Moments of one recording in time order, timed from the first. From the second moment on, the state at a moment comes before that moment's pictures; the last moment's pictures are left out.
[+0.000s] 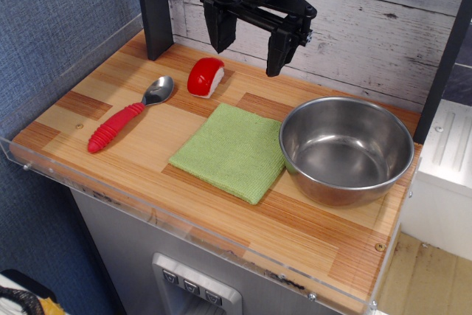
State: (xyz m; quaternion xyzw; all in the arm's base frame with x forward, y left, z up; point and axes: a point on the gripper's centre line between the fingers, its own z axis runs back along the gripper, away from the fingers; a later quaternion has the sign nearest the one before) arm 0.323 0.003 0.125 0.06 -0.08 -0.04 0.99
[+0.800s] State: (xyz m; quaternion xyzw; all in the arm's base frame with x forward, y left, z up) arm 0.315 0.019 0.108 0.05 -0.05 -0.03 1.00
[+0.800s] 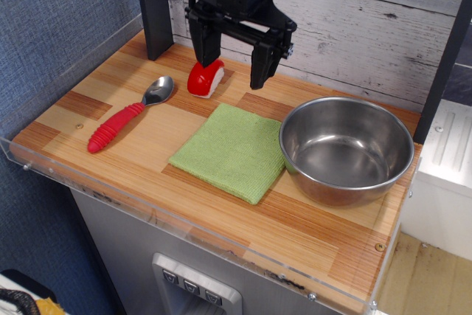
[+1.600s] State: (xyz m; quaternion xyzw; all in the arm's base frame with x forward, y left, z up) arm 0.286 0.023 0.049 0.09 0.02 -0.05 0.99
